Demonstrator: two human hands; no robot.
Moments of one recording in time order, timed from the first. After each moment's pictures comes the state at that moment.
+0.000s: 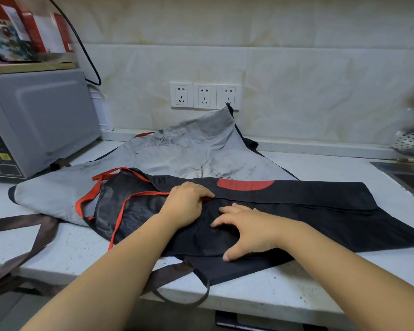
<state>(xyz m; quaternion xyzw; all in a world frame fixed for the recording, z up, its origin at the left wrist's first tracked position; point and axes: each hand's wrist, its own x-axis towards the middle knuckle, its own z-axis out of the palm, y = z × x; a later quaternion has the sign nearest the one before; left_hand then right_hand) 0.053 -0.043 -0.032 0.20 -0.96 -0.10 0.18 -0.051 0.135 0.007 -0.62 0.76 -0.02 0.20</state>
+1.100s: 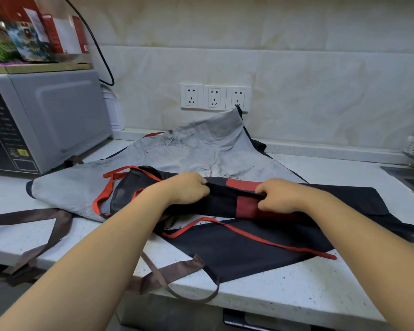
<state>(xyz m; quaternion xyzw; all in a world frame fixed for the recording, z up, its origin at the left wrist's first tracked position) 0.077 -0.040 0.045 0.28 -0.93 -0.23 -0.01 -0.093 0.124 0.049 -0.53 0.84 -0.01 0.13</state>
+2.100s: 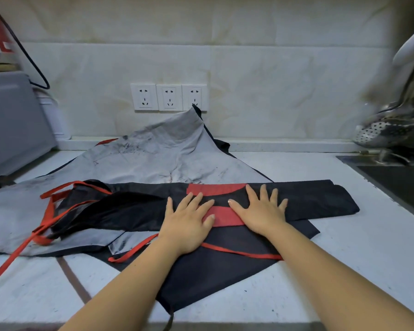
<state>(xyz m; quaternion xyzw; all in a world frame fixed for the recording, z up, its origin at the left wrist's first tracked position) 0.001 0.011 -0.058 0.24 -0.97 -0.05 0.07 -0.155 0.137 -0.046 -0.29 0.95 -0.09 0.07</state>
